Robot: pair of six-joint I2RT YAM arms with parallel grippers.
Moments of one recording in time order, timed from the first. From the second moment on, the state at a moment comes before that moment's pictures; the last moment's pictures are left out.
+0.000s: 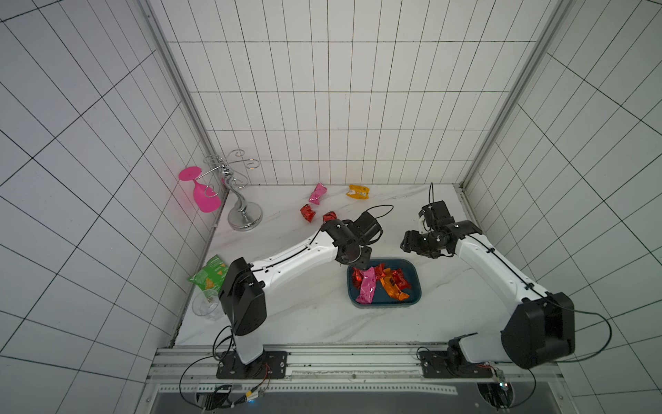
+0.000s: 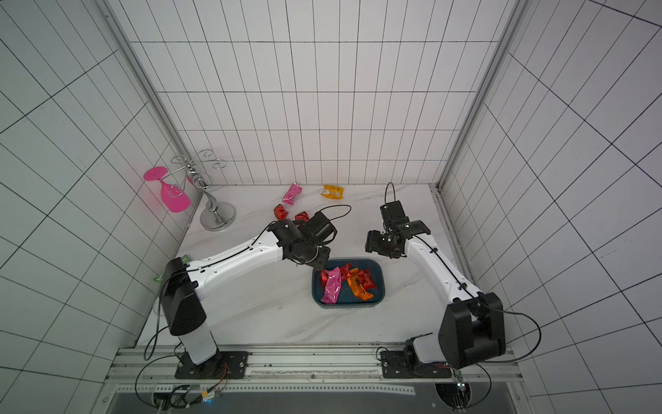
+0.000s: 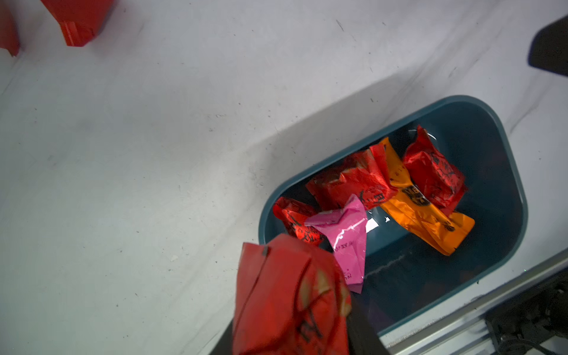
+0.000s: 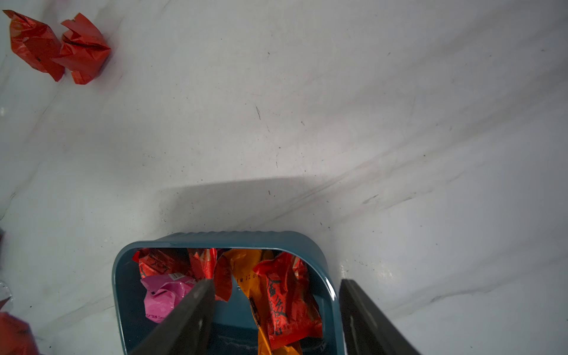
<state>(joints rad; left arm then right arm) -0.92 1.77 1.61 -1.02 -0.08 -0.50 0.36 1.39 1.13 -0.85 -0.12 0.40</state>
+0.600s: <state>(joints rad) -1.11 1.97 1.66 -0.96 -0.06 -0.41 0.30 1.11 0.93 -0.86 -0.06 0.49</state>
